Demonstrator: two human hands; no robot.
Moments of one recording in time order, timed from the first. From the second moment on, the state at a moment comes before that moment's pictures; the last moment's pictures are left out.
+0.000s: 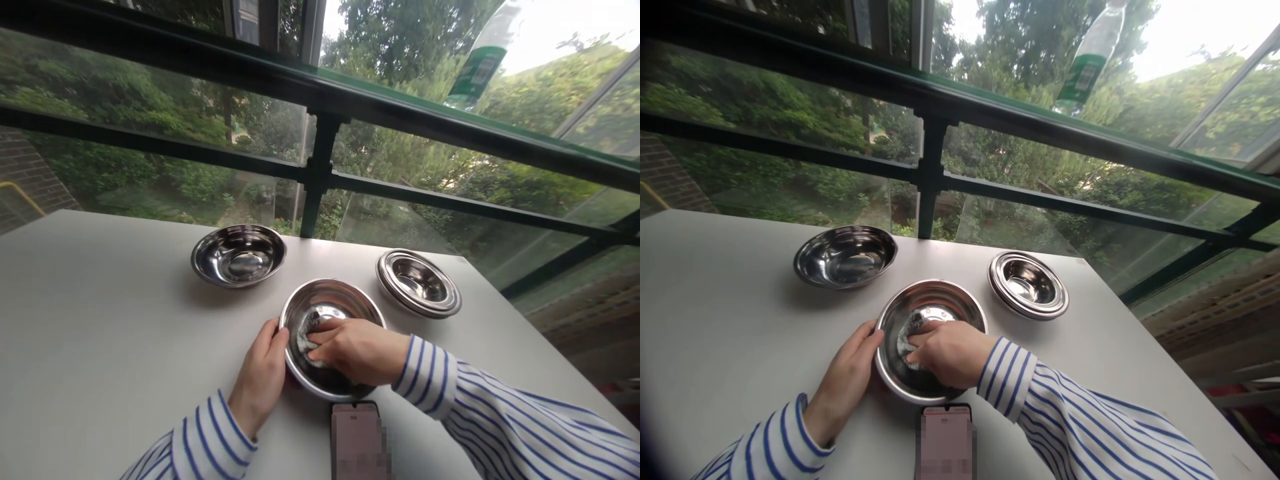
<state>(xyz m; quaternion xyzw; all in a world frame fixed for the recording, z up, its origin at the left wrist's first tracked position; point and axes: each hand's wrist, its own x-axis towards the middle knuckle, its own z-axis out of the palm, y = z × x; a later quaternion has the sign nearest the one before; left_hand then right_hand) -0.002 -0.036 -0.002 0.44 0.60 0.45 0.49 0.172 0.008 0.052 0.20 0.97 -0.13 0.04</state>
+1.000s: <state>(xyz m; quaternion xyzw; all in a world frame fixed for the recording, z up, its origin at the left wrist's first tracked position) -0.012 -0.031 0.001 0.51 0.64 0.41 0.41 0.192 0.002 0.072 0.29 0.93 -0.15 0.16</state>
